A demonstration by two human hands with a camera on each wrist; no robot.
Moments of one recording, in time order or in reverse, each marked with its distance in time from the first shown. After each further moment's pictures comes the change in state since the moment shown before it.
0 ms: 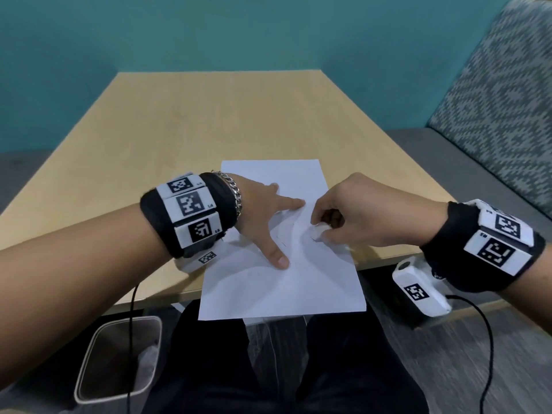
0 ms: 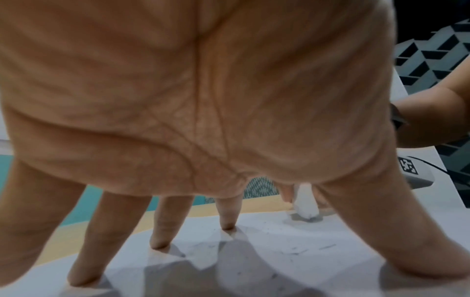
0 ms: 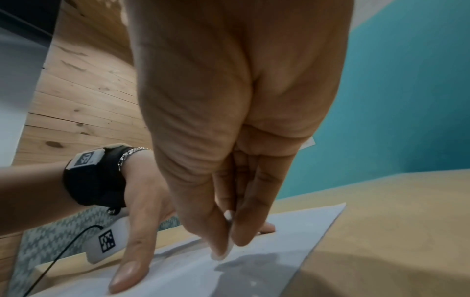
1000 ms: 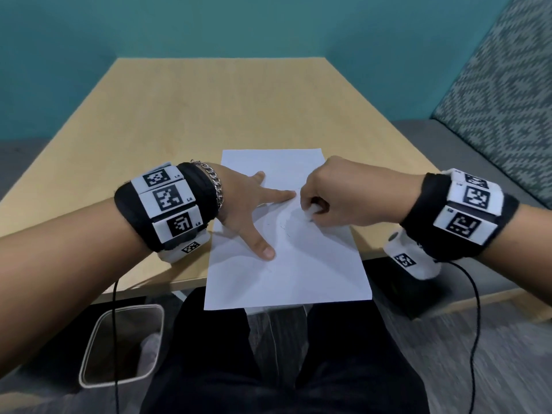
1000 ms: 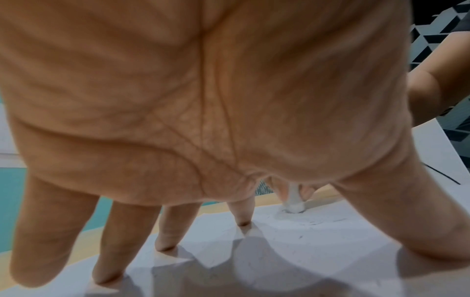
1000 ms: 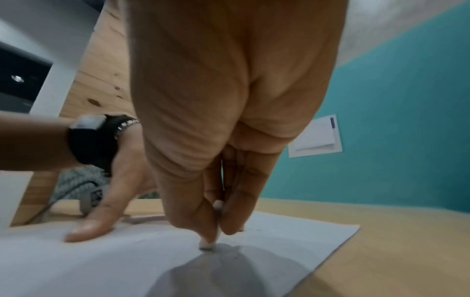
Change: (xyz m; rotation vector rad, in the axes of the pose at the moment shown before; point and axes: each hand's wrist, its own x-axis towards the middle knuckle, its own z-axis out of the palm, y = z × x) left_hand 0.000 -0.024 0.016 -0.018 -0.033 -0.034; right_hand 0.027 -0.011 -0.001 -0.144 -0.053 -0.122
